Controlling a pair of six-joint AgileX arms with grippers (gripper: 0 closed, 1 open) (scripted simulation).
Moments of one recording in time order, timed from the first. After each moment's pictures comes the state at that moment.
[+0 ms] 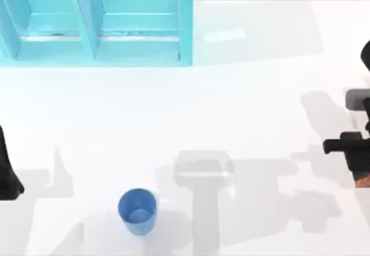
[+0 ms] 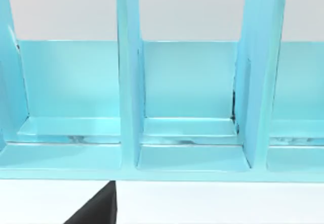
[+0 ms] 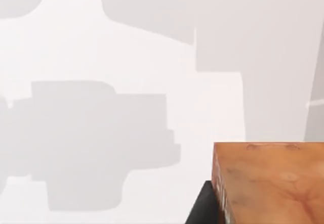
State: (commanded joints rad) left arm 0.00 0.00 0.00 0.00 0.00 0.00; right arm 0.24 1.61 1.03 -0.98 0.01 0.25
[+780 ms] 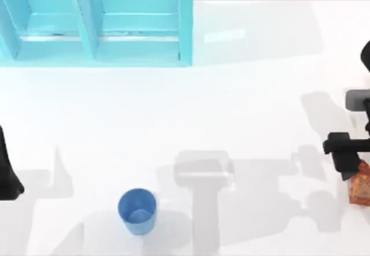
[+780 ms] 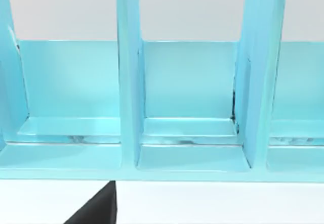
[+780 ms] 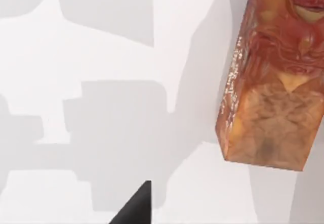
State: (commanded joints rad) left arm 0.00 0.00 0.00 0.00 0.00 0.00; right arm 0.24 1.61 1.03 -0.98 0.01 0.25
